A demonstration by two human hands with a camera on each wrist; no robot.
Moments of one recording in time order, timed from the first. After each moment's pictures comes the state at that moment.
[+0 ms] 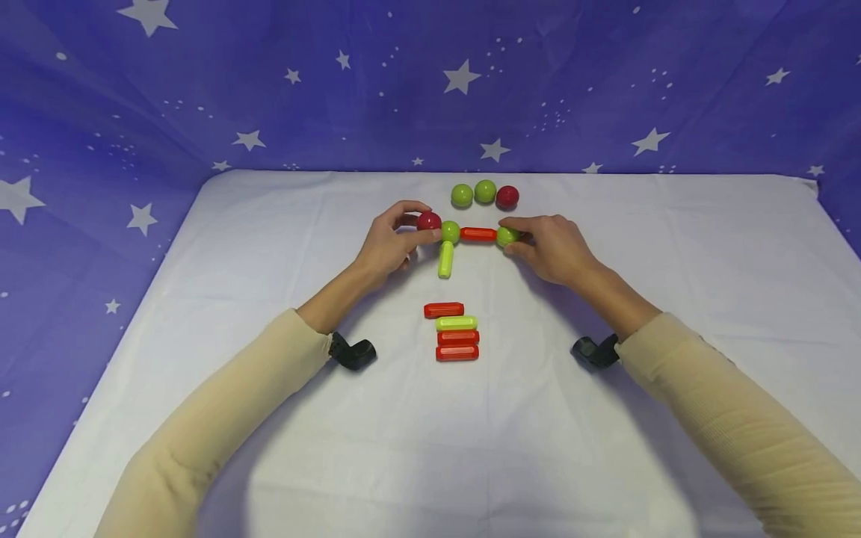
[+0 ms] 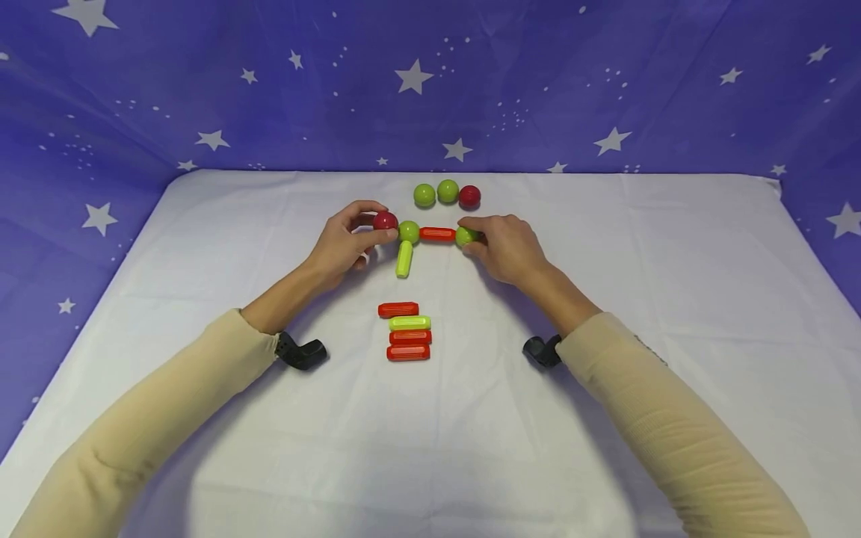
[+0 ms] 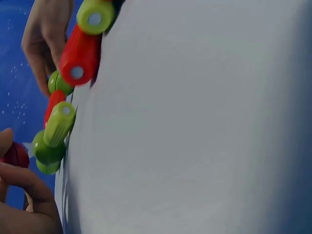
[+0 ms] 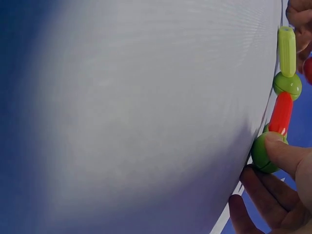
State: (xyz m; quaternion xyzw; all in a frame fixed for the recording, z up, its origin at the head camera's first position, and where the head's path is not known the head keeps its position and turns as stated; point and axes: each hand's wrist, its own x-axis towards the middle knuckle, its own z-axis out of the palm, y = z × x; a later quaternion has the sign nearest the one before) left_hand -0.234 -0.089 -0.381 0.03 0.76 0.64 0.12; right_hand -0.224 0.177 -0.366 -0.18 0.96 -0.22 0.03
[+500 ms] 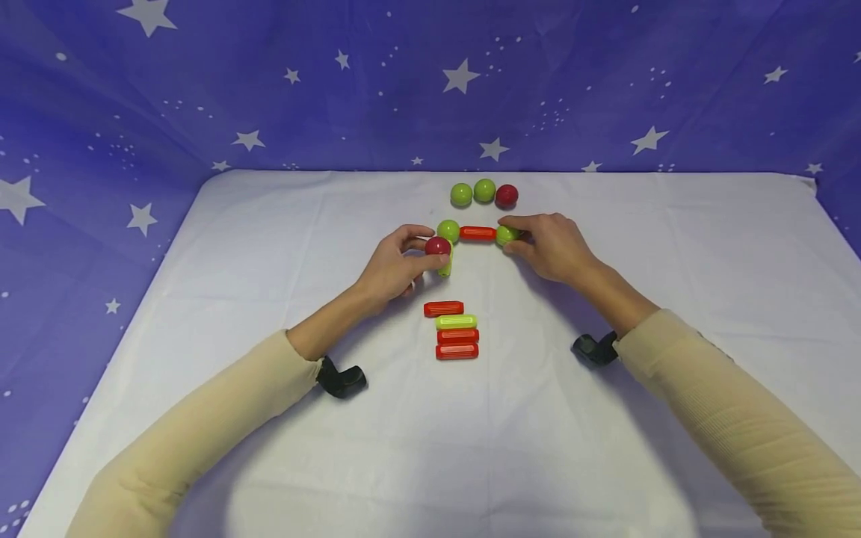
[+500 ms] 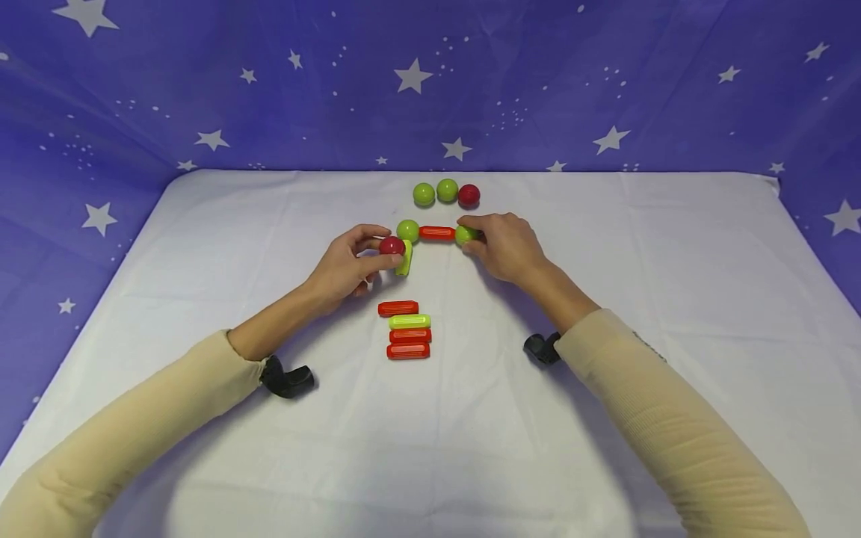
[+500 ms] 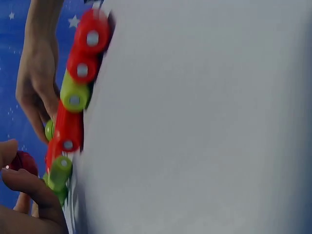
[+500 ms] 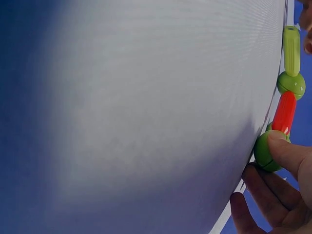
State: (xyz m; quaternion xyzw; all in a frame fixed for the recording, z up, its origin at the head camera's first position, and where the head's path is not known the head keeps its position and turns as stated) left_hand -0.199 -0.083 -0.376 0.03 0.76 0.63 0.18; right_hand -0.224 0.176 -0.364 -0.17 0.96 -0.22 0.03
